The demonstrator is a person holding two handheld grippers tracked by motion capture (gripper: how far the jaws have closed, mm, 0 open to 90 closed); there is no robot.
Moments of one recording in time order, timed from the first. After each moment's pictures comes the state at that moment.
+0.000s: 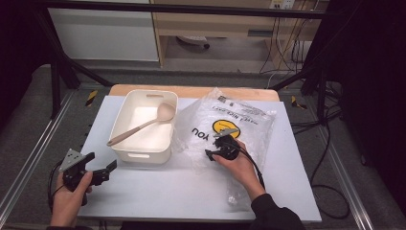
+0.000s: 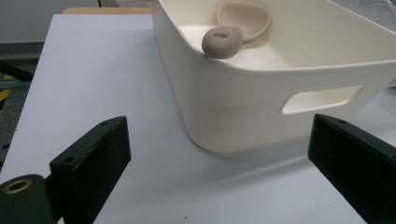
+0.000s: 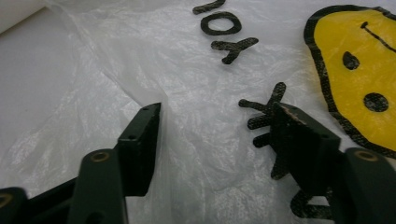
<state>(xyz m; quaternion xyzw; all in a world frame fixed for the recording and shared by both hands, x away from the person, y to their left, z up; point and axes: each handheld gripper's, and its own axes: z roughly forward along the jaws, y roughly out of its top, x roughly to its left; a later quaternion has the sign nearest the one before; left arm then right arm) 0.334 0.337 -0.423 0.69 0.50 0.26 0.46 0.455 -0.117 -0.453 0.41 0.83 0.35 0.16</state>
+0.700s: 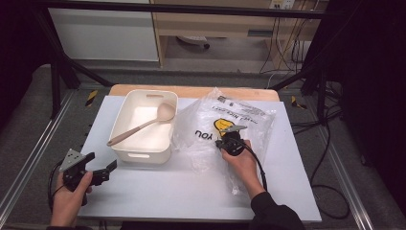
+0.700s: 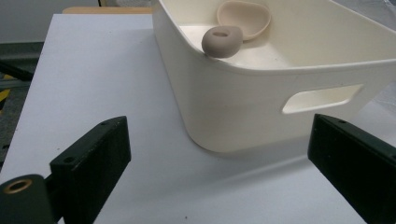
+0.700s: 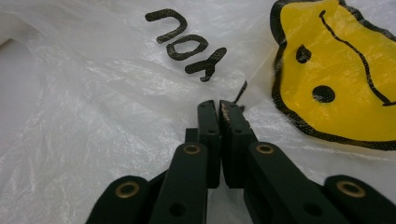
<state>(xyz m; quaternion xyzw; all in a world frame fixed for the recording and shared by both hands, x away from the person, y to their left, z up) 0.334 0.337 -0.423 0.69 0.50 0.26 0.46 0.466 -0.134 -0.453 0.44 0.80 0.36 0.16</state>
